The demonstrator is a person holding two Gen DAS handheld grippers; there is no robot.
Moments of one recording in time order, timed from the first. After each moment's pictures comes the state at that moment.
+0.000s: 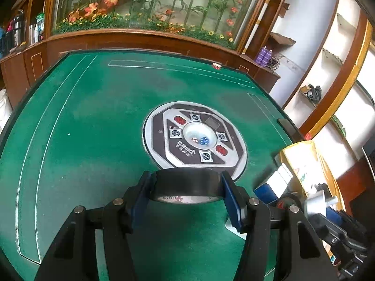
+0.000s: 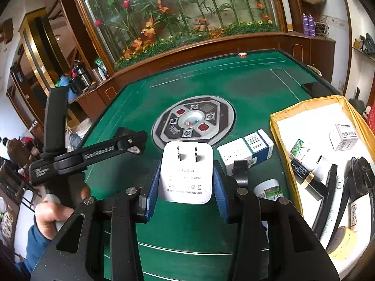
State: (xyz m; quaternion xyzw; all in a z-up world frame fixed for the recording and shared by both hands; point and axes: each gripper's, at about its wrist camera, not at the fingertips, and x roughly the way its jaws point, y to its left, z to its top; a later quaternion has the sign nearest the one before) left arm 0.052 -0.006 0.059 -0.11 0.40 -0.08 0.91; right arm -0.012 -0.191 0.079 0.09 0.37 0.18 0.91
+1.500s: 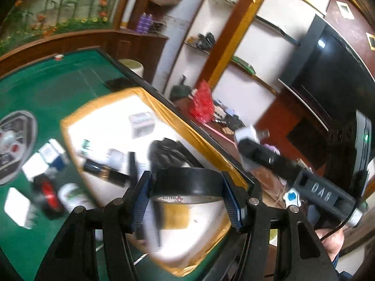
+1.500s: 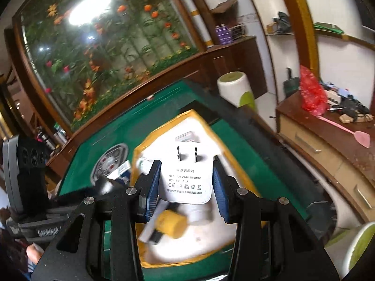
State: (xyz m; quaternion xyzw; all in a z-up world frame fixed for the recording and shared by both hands) left arm -0.015 -0.284 0.091 -0.04 0.42 -0.37 0.83; right arm -0.107 -0.447 0.111 0.22 0.30 0.01 0.93
